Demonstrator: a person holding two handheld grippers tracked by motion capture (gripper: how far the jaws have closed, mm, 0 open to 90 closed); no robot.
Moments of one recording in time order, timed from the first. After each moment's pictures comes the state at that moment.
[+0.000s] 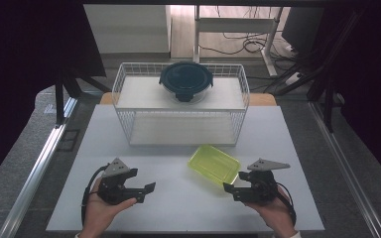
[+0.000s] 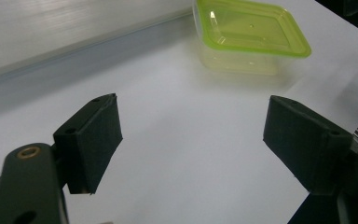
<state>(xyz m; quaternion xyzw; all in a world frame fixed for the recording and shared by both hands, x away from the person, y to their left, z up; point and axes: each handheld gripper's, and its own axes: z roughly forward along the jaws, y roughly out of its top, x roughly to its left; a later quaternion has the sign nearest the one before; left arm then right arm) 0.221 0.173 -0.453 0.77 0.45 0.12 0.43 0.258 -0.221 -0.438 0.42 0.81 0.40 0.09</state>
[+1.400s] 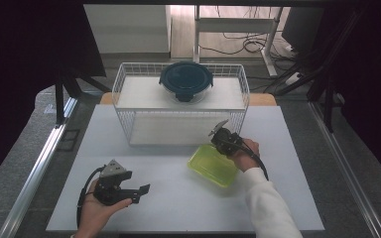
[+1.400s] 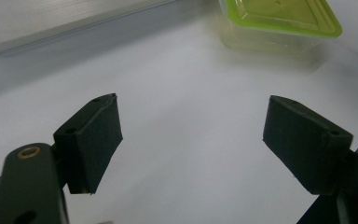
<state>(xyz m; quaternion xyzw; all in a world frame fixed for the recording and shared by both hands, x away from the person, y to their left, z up) 0.226 0.183 -0.469 0.78 0.47 0.10 0.40 0.410 -0.145 -0.471 0.27 0.93 0.17 0.20</state>
